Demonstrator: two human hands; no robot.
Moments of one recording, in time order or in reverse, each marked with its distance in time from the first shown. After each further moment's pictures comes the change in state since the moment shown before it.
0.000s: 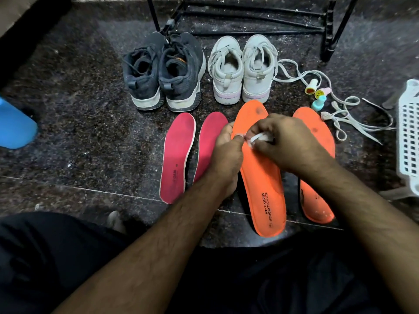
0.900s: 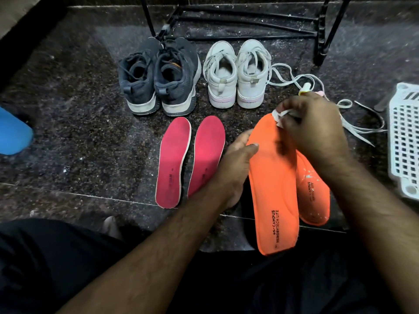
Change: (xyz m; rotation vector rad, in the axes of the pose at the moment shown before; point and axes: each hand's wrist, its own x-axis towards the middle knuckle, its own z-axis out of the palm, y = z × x) left_hand -0.019 0.000 0.014 -0.048 -0.233 -0.095; right_hand 0.005 0.029 -0.026 -0.088 0.381 0.229
